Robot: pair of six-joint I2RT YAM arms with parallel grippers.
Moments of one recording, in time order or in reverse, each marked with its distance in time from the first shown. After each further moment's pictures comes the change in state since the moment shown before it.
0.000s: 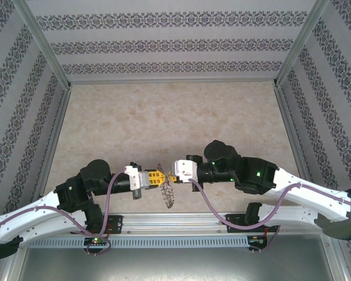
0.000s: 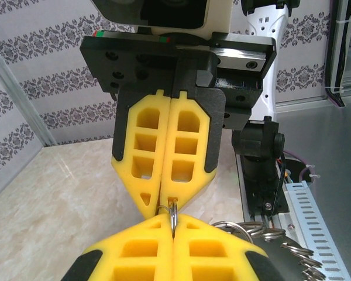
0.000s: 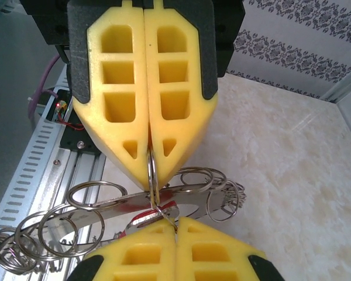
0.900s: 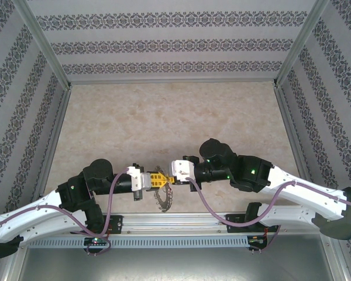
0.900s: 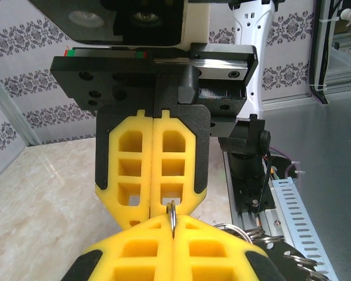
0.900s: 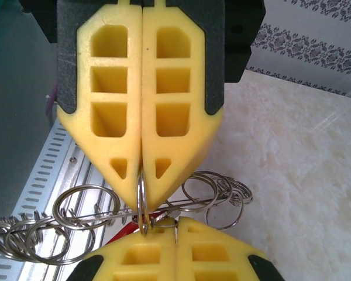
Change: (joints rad) left arm 0.000 0.019 0.000 0.000 0.045 -0.007; right arm -0.026 0.038 0.001 -0.004 -0.084 0.000
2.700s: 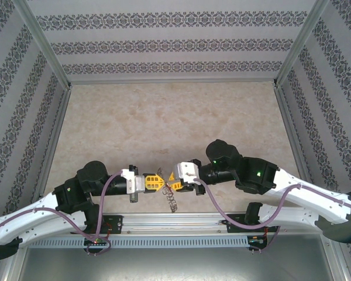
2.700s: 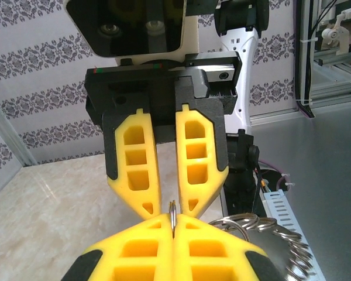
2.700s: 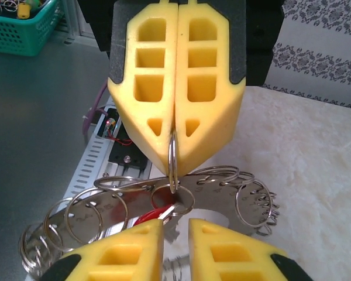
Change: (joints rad) left arm 0.000 -0.051 -0.019 0.029 0.046 0.000; right arm -0.013 -0.058 -0.037 0.019 -0.121 0.043
